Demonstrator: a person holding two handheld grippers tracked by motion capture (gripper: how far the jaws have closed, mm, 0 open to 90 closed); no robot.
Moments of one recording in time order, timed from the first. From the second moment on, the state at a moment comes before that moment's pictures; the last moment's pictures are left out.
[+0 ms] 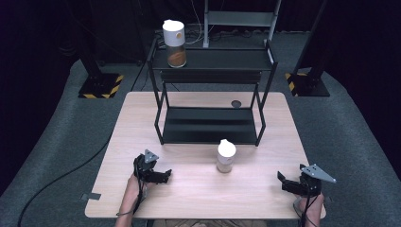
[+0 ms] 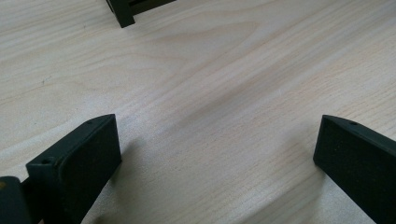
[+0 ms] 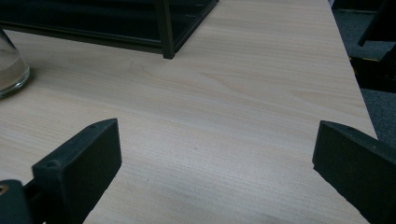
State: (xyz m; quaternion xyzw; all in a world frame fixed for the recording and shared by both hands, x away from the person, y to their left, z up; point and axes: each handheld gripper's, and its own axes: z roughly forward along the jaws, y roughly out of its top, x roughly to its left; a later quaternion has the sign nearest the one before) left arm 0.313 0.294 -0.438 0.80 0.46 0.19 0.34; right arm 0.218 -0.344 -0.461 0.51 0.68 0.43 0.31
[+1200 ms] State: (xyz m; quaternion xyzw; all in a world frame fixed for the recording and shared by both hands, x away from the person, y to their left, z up) left arm 0.312 0.294 -0.438 0.80 0.46 0.19 0.34; right arm 0.287 -0.197 -0.437 0.34 0.78 0.46 0.24
